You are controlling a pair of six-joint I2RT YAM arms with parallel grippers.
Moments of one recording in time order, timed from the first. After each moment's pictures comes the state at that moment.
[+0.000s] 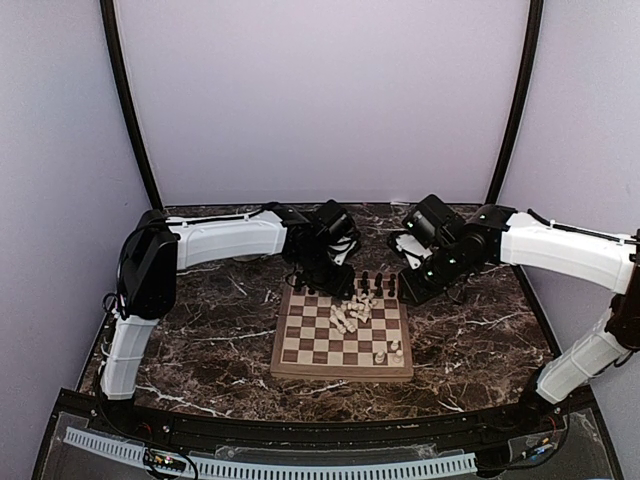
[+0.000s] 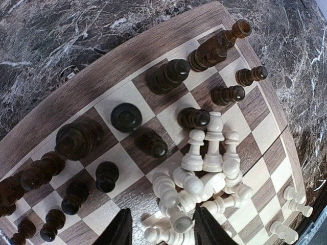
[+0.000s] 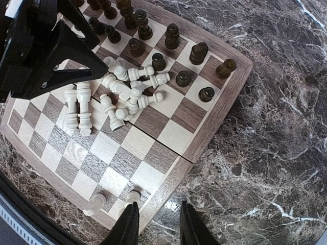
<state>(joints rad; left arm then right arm) -0.89 2.24 1.92 -0.79 0.13 -0.31 0.80 1.45 1.18 -0.86 0.05 0.27</state>
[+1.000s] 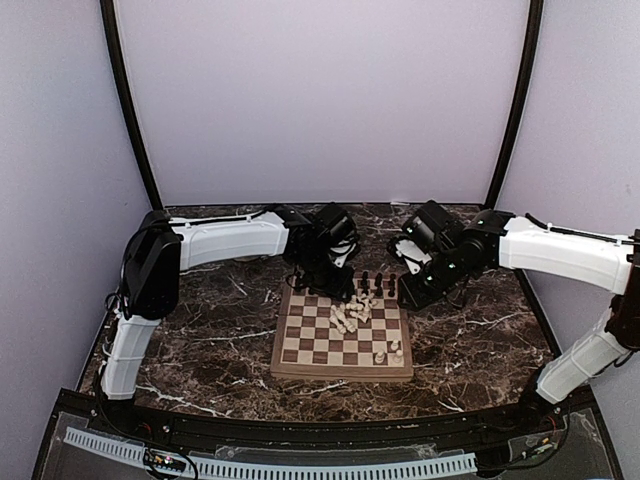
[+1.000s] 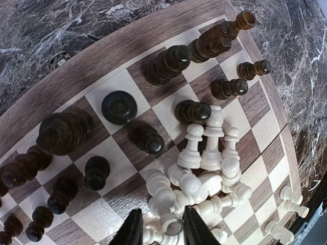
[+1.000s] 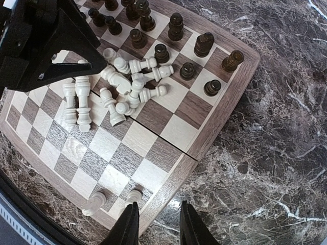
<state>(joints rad) -0.89 2.26 1.93 -0.82 0.16 -0.35 0.80 1.45 1.14 -0.84 0.04 0.27</state>
